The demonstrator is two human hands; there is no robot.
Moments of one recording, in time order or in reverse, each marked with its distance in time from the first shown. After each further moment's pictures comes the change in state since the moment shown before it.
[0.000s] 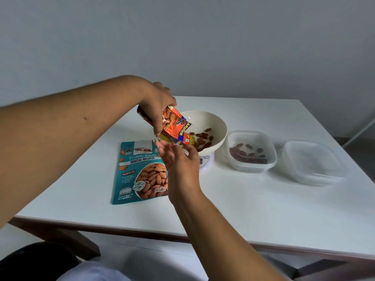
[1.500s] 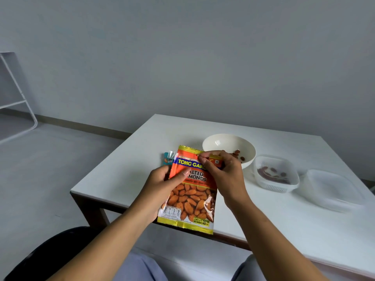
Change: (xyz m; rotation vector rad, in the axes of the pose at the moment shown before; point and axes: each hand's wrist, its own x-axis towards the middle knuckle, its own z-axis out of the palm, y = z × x) left_hand -0.173 0.091 0.149 -2.059 0.625 -0.252; right_hand -0.037 -0.021 -0.013 -0.877 -0.326 -0.464
